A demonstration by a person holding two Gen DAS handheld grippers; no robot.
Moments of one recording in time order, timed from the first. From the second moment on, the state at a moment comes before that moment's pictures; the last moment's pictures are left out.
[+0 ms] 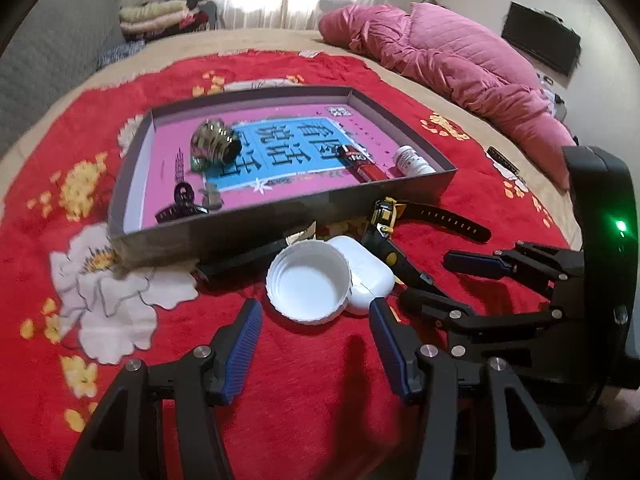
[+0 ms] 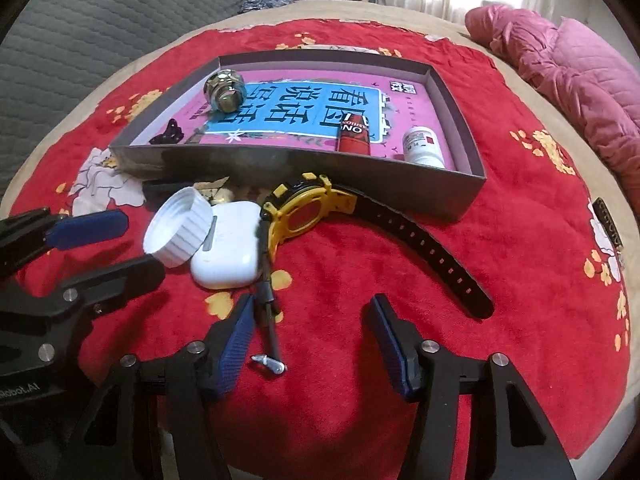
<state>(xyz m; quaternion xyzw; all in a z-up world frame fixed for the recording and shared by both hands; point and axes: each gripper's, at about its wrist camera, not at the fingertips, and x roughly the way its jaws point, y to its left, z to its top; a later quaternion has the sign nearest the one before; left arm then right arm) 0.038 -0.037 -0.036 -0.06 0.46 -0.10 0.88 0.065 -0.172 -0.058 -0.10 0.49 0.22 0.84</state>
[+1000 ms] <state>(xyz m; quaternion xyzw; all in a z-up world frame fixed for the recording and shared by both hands) 0.068 -0.019 -0.062 -0.17 0.47 -0.13 0.86 0.071 -0.161 -0.071 -0.11 0.46 0.26 0.84</state>
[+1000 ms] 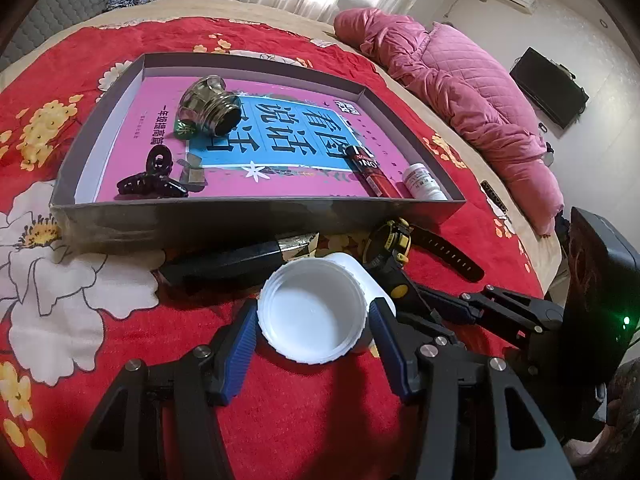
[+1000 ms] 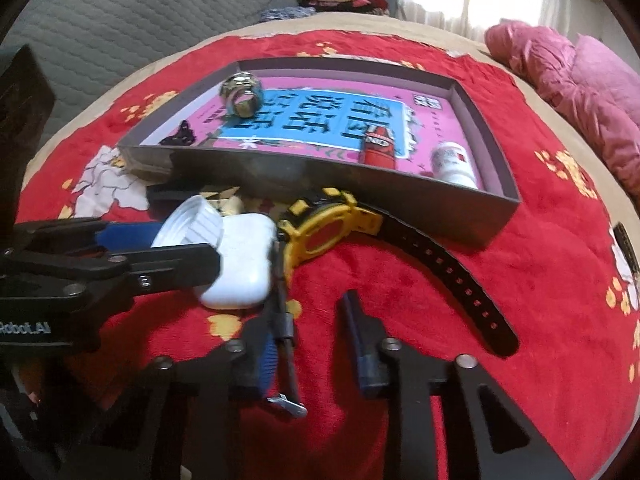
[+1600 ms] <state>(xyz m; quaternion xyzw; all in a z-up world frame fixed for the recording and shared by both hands) 0.070 -0.016 -0.064 -0.17 0.46 -0.14 0.86 0.083 -0.173 -0.071 -0.04 0.46 0.32 0.83</state>
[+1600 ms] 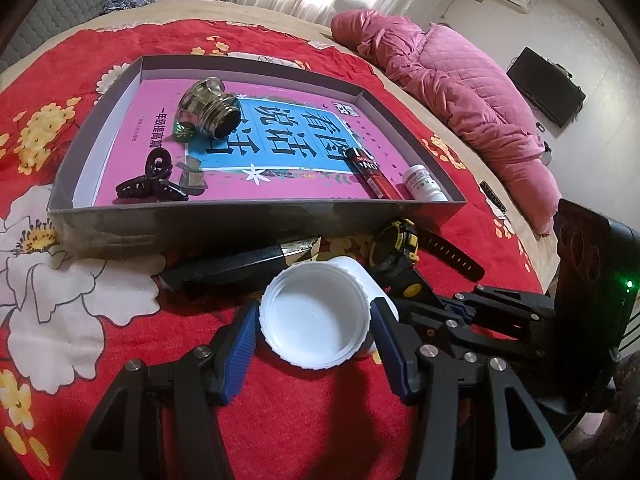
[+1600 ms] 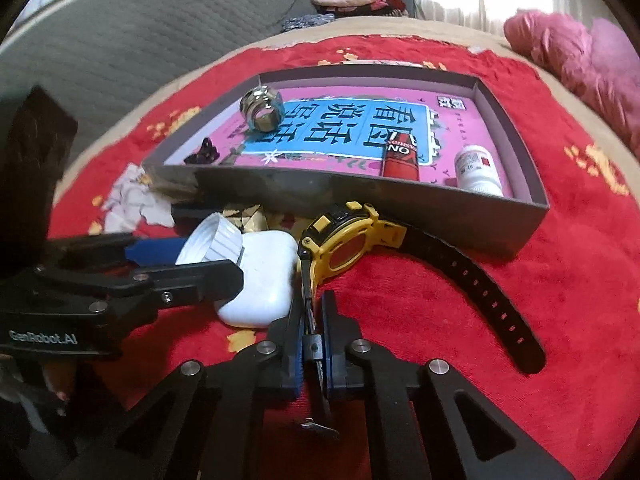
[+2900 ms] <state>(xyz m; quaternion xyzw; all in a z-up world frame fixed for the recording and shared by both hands) 0.052 -0.013 -0.036 -0.14 0.42 -0.14 0.89 0.075 -0.202 -0.031 0.06 0.41 0.34 0.84</state>
